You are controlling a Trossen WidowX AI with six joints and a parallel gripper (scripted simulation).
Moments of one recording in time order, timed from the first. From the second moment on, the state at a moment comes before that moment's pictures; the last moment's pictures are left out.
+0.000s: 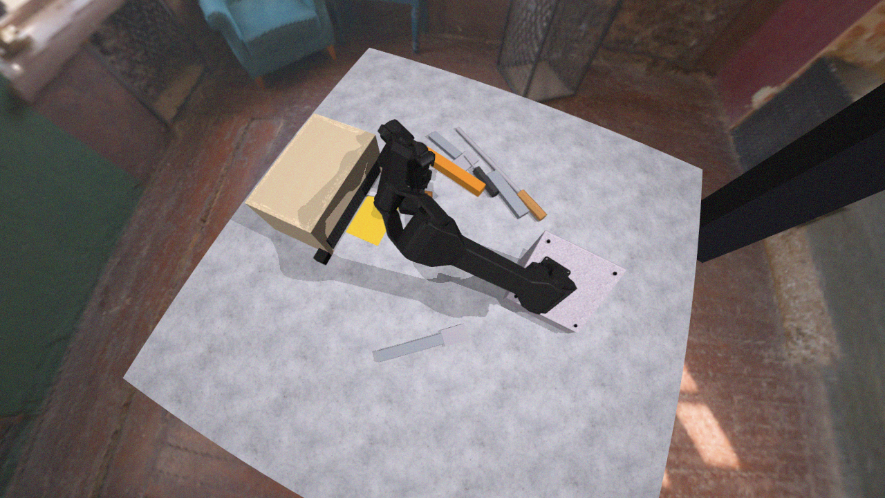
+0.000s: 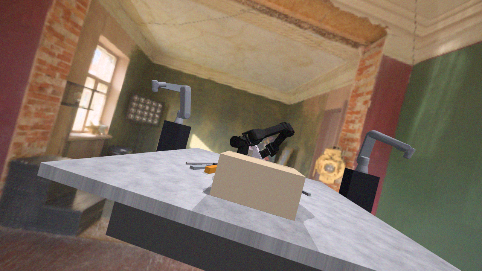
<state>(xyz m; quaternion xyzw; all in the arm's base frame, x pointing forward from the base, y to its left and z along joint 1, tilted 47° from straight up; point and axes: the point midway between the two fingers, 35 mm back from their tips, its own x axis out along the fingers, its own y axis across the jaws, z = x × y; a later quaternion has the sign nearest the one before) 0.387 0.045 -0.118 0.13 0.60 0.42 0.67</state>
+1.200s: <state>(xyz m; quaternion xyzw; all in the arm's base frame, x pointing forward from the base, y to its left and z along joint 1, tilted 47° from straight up) 0.404 0.055 -0.110 0.14 0.60 0.42 0.67</state>
